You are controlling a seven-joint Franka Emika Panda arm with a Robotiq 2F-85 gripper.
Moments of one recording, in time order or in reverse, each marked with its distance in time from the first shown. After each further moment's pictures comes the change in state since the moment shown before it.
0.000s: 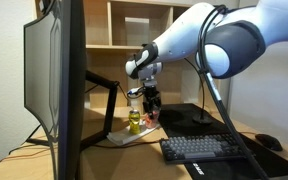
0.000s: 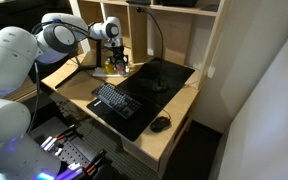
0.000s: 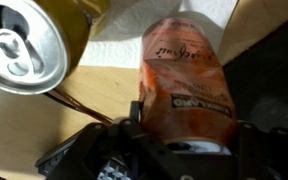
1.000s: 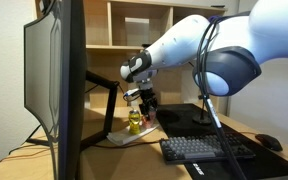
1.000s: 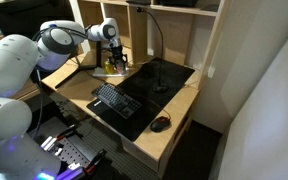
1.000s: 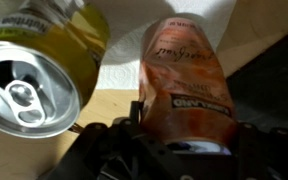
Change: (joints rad) arm 0.072 0.111 -0.205 0.097 0.172 -0.001 0.000
